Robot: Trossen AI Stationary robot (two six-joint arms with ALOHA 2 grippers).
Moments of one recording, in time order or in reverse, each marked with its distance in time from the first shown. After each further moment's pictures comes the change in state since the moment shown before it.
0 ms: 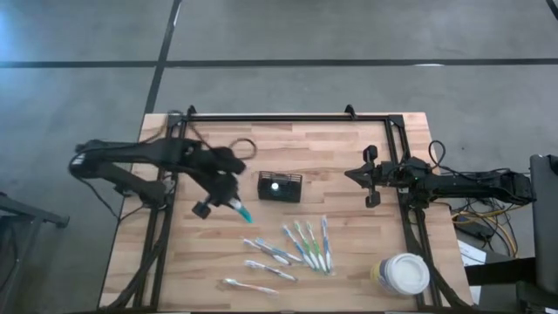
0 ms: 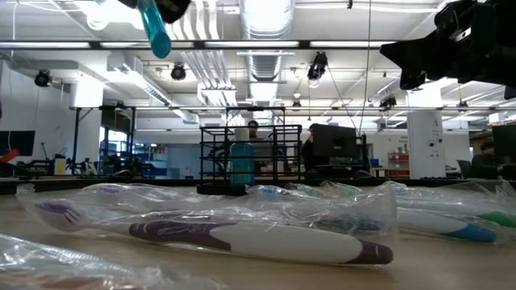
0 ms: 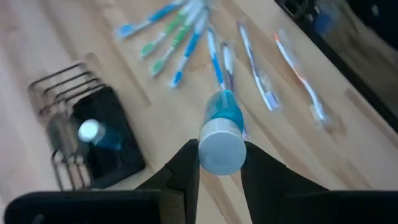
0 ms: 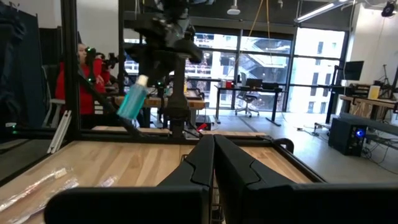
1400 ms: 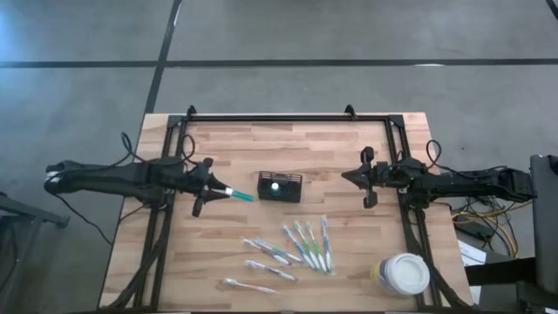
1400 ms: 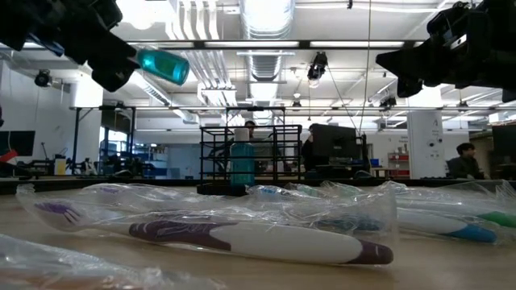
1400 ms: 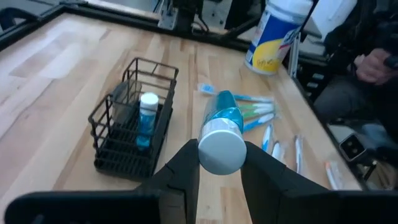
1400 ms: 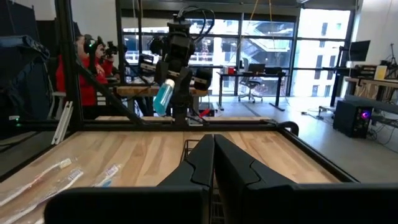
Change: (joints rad) left arm 0.036 -0.661 -0.860 0.823 -0.176 -0.650; right arm 0.000 0.080 0.000 0.022 0.000 0.033
